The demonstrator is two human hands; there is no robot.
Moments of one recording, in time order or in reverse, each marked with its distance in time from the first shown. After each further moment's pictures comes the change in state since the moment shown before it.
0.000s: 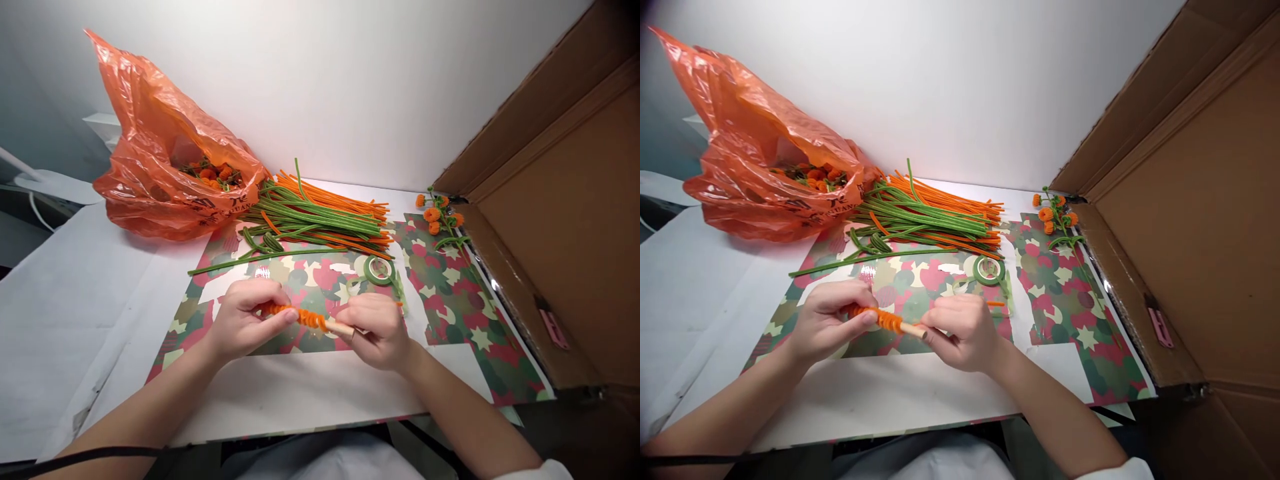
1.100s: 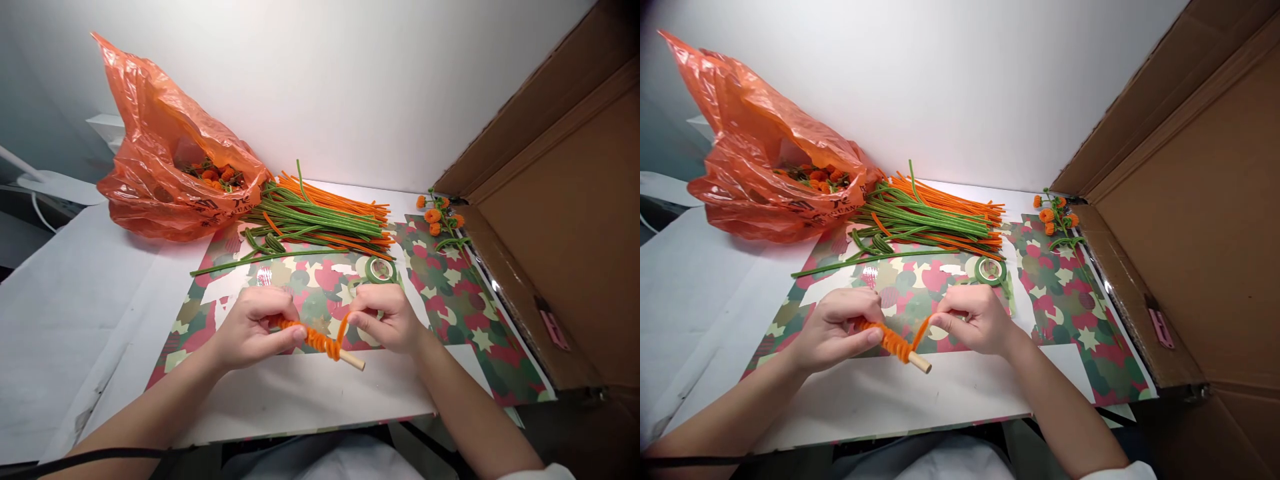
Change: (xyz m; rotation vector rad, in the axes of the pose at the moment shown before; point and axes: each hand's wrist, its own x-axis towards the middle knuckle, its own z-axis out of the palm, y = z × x) left_hand 0.003 0.010 0.000 -0.126 -0.145 -0.008; right_hand 0.010 0.008 -0.019 0.221 -0.101 0.152
